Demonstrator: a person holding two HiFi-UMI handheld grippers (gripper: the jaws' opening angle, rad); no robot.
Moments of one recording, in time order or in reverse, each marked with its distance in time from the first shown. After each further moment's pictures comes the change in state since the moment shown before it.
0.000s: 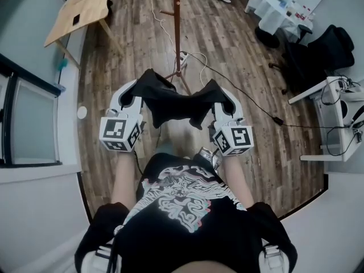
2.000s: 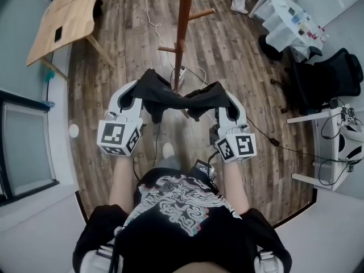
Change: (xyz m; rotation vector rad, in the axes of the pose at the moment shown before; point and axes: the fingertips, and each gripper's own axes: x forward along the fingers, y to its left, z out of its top) left arm 0.312 0.189 0.007 -0.067 0.000 -0.032; right arm 0.335 -0.126 -0.009 0.017 0.003 -0.017
